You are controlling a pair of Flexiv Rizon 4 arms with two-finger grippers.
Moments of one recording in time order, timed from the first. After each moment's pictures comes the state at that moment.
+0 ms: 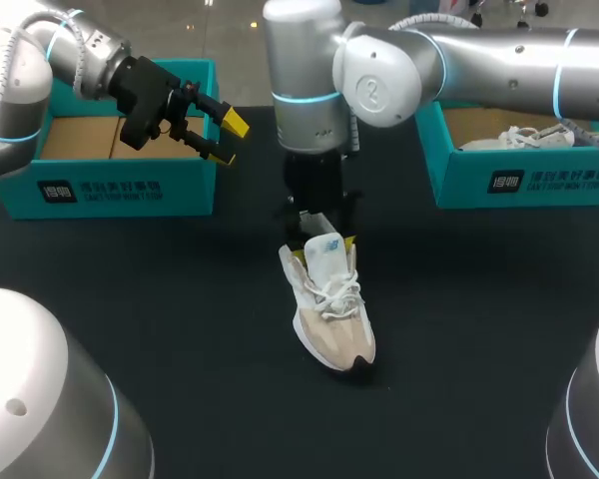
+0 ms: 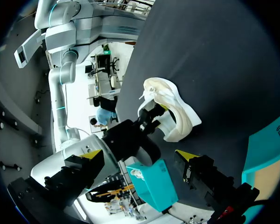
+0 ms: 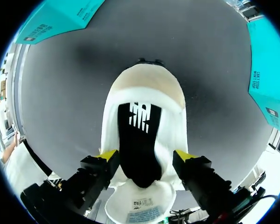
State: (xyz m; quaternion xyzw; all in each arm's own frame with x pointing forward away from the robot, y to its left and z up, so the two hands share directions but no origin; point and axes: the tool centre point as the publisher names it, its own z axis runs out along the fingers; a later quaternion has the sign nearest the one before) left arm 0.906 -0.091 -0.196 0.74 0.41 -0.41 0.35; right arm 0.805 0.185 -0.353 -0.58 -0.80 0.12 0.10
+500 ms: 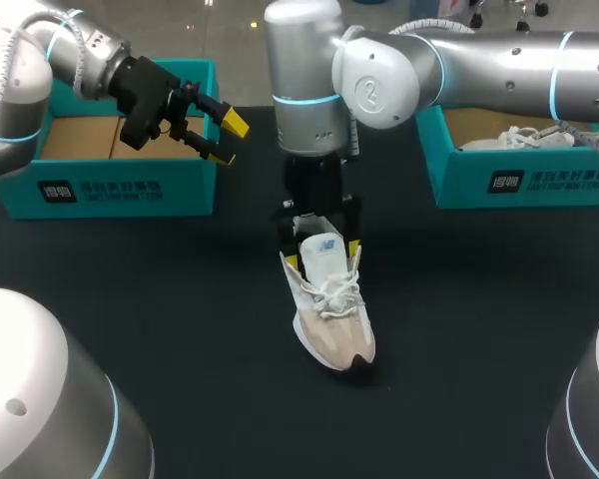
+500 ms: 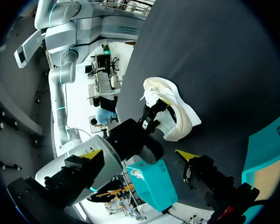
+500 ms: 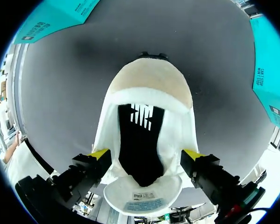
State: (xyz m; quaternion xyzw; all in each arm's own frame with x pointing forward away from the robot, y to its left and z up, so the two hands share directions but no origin) left arm 0.906 -0.091 -0.196 0.74 0.41 -0.41 0.35; right arm 0.800 0.187 -0.359 -0.58 -0.79 0.13 0.12
